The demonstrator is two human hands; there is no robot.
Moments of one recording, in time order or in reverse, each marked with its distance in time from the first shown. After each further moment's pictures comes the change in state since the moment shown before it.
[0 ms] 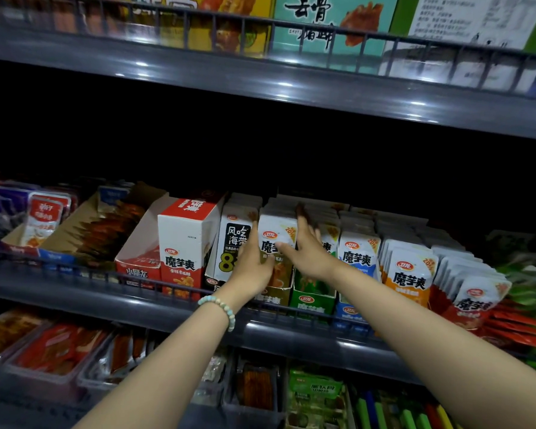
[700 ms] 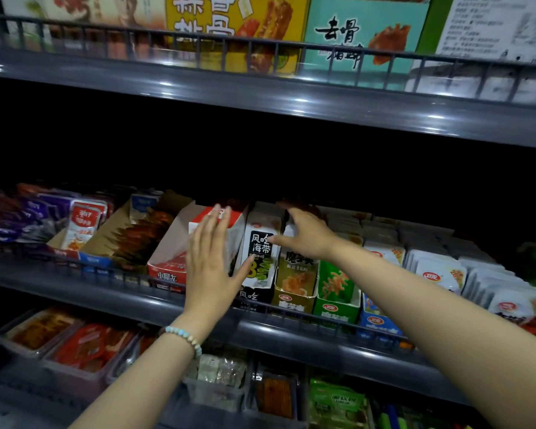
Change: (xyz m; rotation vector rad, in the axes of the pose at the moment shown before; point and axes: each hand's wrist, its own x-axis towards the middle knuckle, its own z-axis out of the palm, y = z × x) left_hand -0.040 -0.023 -0.082 0.594 0.493 0.381; right_hand 0.034 -0.047 -0.005 -0.268 0.026 -0.228
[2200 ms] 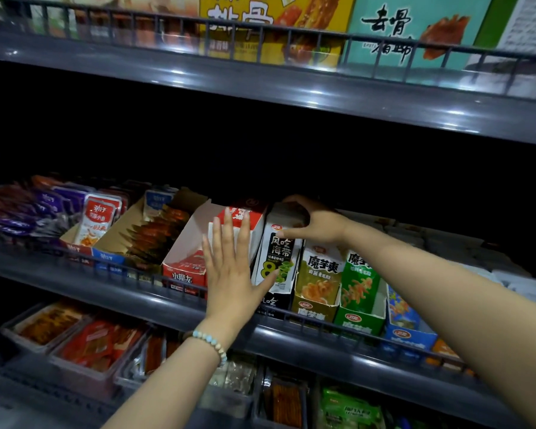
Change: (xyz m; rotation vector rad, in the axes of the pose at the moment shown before) left_hand -0.001 -0.006 0.012 0.208 -0.067 -0.058; right_hand 0.038 -0.001 -0.004 0.059 -0.098 -0.043
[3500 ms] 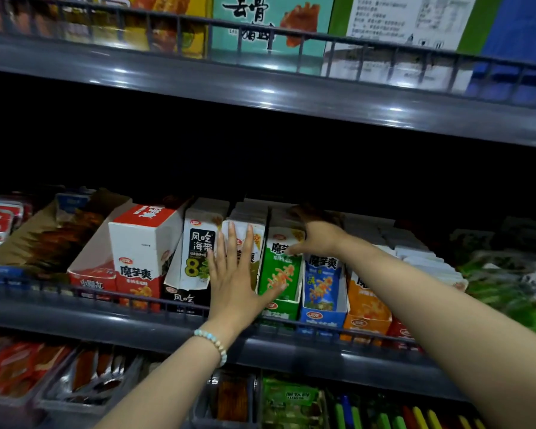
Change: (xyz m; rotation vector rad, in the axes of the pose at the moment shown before) left_hand -0.011 0.110 0.068 -0.099 -0.254 0.035; right_hand -0.077 0.112 -0.034 -0.246 0.063 0.206
